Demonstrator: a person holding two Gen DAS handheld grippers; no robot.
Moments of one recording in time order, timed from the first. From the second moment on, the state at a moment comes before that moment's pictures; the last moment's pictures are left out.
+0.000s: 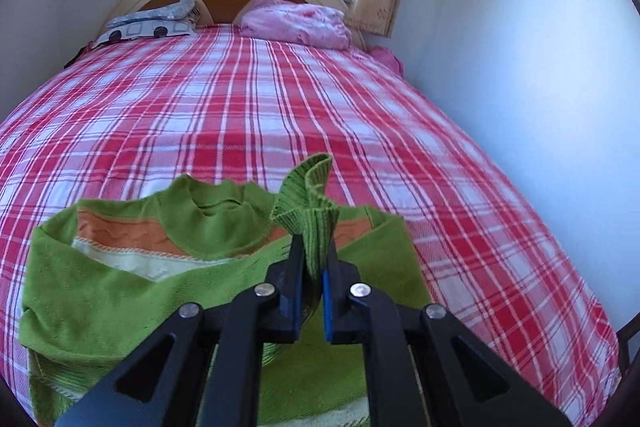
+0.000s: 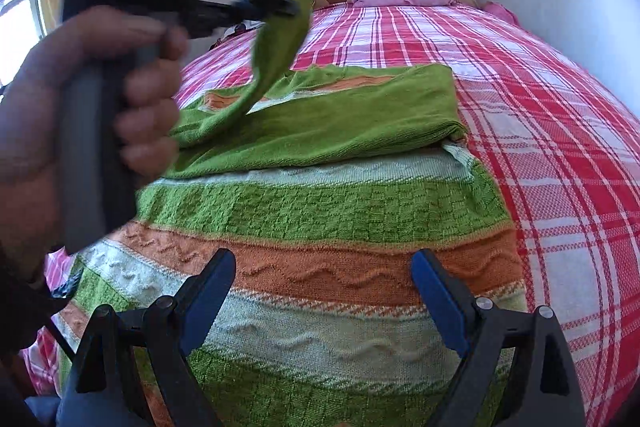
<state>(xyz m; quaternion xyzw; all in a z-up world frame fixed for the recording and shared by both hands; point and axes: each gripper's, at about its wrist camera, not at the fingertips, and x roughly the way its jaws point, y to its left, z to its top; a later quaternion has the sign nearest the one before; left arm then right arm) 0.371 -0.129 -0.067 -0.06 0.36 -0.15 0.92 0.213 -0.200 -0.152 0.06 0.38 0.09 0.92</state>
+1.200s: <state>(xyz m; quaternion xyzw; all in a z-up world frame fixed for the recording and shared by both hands) 0.318 0.116 -0.153 -0.05 0.42 0.06 0.90 0.232 -0.217 -0.111 0.10 0.35 0.10 0.92</state>
